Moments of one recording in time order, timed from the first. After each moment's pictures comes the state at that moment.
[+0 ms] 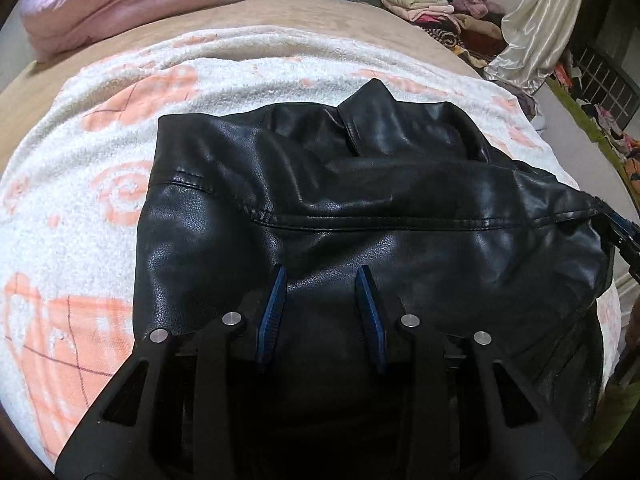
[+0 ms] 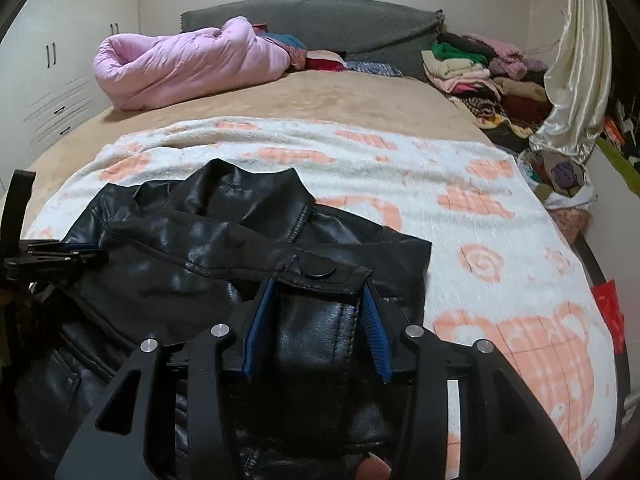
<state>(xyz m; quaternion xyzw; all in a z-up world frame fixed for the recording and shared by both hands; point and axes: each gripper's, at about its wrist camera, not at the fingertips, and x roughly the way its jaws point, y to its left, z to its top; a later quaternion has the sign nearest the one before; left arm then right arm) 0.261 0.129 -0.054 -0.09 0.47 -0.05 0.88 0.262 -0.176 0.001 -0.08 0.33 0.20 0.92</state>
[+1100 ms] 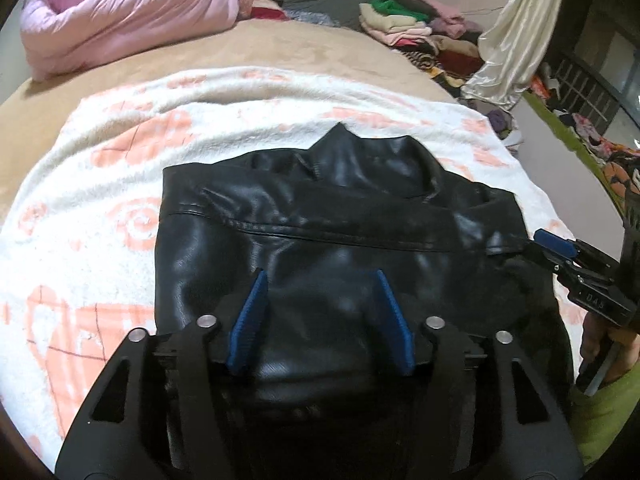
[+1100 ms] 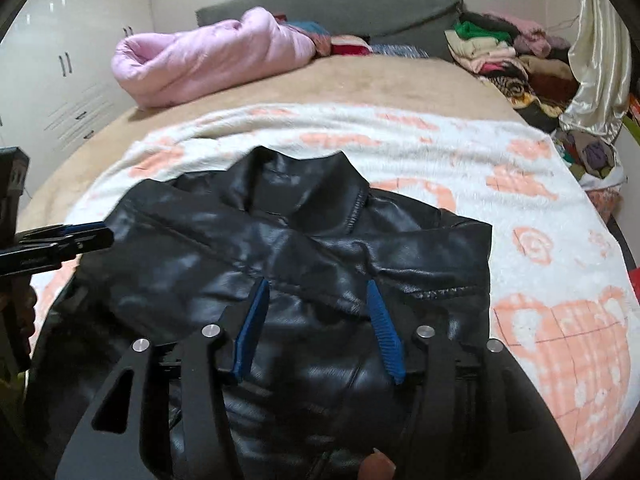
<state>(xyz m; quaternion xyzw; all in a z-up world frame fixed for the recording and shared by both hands) 0.233 0.121 -0.003 -0.09 0.43 -0.08 0.90 0.255 -0.152 -0.003 -0.05 0.35 0.26 0.90</state>
